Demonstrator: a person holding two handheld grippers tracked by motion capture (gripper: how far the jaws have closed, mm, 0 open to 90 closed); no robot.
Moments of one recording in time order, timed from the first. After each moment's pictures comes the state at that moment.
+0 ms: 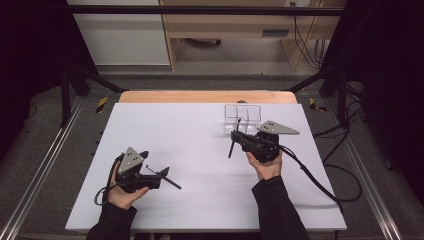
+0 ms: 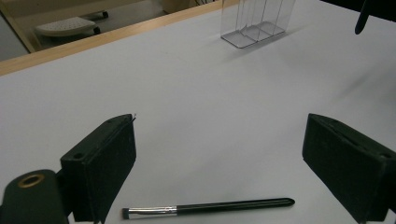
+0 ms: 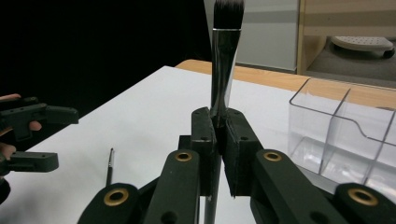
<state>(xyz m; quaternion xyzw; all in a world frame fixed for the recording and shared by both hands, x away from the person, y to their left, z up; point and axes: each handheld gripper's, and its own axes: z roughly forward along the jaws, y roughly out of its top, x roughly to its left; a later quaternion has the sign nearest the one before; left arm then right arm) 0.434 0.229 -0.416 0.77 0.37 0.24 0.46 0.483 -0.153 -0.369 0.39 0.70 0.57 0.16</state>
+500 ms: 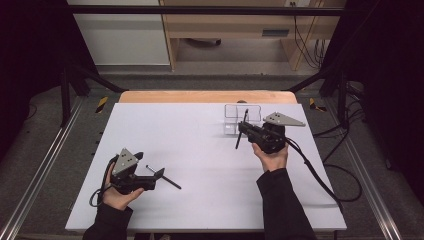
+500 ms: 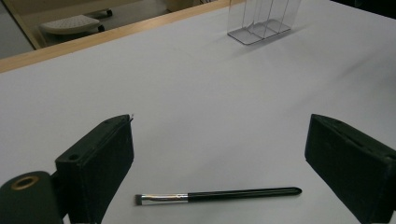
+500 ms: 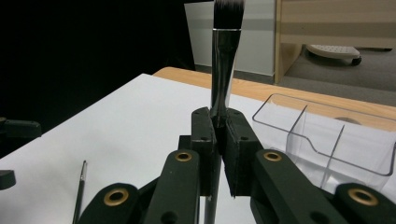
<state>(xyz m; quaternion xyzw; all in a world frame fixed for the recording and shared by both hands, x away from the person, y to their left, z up) 0.431 0.240 -0.416 0.77 0.38 0.24 0.46 0.499 -0.166 -0.355 0.41 0.70 0.56 0.19</state>
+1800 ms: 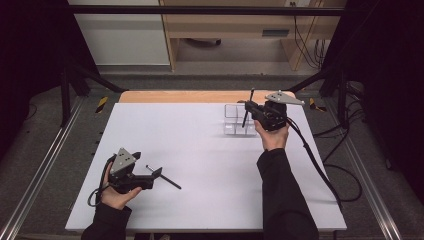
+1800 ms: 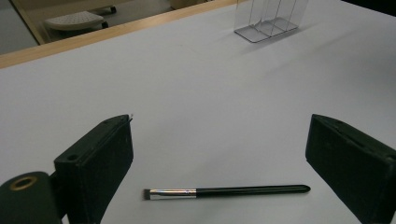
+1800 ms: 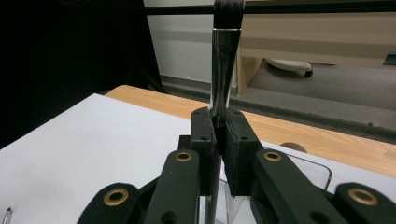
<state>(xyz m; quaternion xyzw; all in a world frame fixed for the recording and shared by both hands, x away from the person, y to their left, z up) 0.433 0.246 -0.418 0.77 0.39 0.24 0.45 0.553 -0.173 -0.338 0.43 0.68 0.54 0.26</state>
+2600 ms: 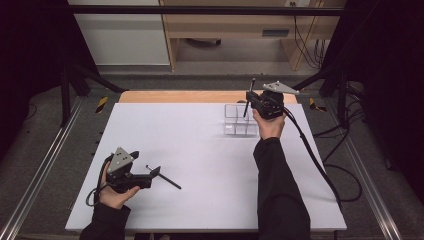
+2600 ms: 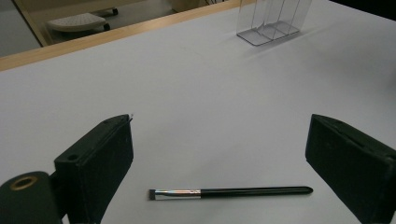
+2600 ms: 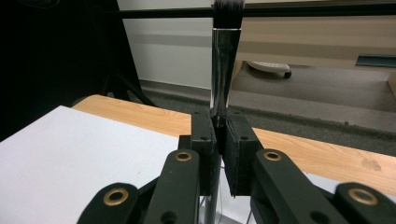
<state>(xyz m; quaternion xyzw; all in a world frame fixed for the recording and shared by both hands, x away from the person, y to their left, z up) 0.434 0.250 -0.416 0.76 0.39 0.24 0.46 0.592 -0.172 -0.341 0.46 0.66 0.52 0.28</state>
